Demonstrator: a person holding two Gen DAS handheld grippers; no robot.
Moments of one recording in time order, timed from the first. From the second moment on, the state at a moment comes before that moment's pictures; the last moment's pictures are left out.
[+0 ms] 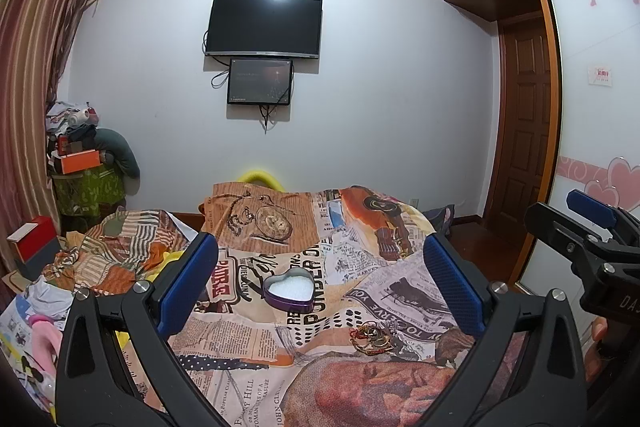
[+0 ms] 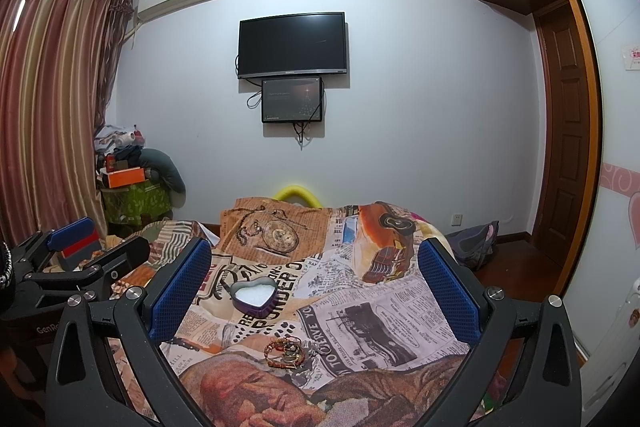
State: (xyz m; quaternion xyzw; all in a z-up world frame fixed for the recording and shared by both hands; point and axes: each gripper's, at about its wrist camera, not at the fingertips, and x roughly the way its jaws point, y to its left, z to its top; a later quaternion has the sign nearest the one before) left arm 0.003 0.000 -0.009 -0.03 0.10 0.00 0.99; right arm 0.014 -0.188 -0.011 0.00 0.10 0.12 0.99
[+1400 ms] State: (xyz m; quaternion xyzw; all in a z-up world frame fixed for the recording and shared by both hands) left arm 0.164 -0.004 -0.166 -0.04 0.39 -0.07 0.92; right arm 0.145 -0.216 -0.155 -0.04 0.38 0.12 0.91
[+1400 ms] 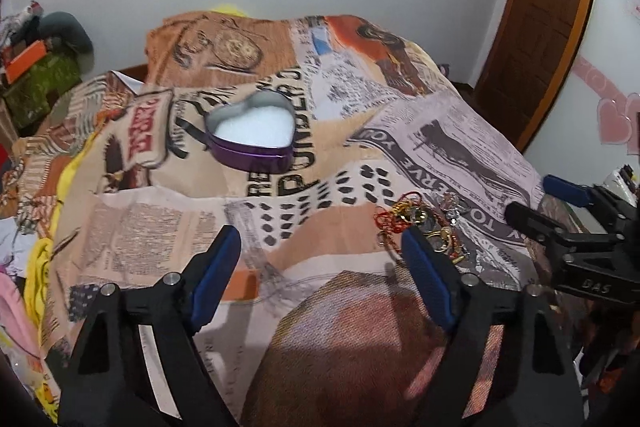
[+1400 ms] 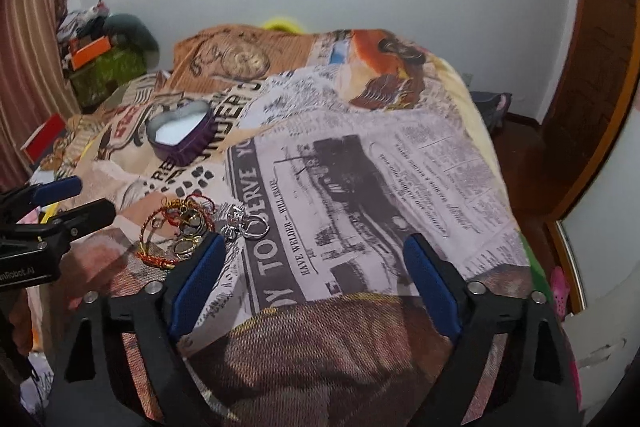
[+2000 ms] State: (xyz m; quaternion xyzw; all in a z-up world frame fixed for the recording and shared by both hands) left arm 0.192 -0.035 -0.180 -0.03 0.42 -0.14 0.89; right arm 0.178 -0.193 -0.176 -0.06 0.44 0.21 0.87
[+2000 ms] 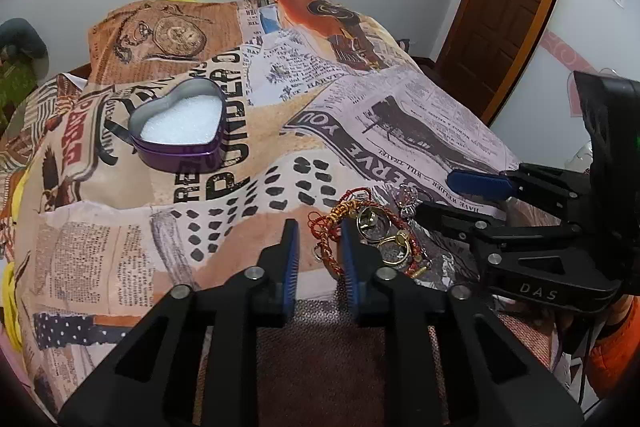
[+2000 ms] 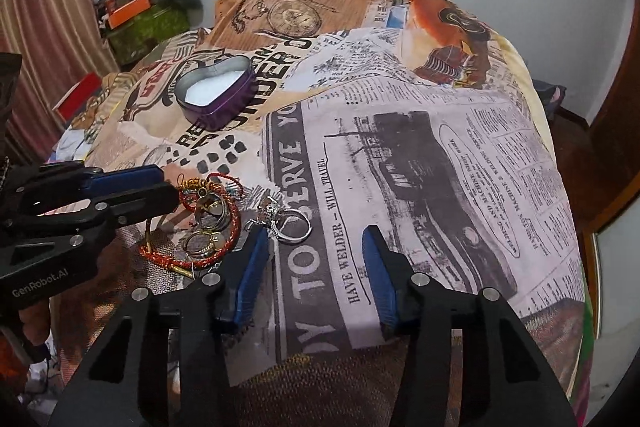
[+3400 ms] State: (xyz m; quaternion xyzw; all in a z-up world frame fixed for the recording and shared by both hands) left arm 0.189 0.001 -0.150 -0.07 0.35 -0.12 0.93; right arm 0.215 -0.172 -0.180 -0.09 0.47 0.24 0.85
